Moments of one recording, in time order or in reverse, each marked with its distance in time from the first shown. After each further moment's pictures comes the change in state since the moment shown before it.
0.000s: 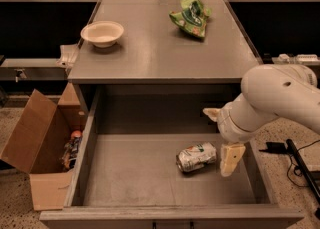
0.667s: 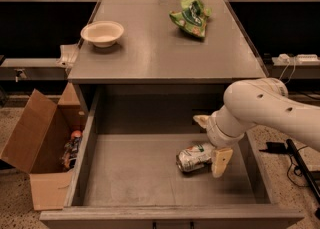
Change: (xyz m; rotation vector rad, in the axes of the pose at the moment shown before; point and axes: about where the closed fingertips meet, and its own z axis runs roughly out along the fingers) arm 0.004 -0.011 0.064 -0.015 0.004 -0.073
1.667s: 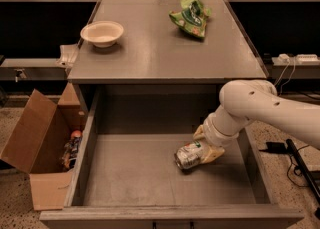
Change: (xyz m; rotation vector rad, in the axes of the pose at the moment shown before) arm 0.003 -0.001 0.032 -0.088 -0.050 0.027
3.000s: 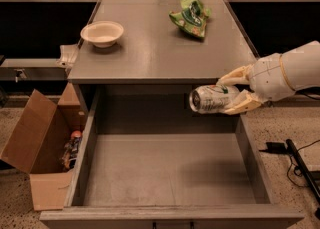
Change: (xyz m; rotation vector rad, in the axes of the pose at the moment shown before) arm -0.018 -0.046 -0.221 0.365 -0.375 0.057
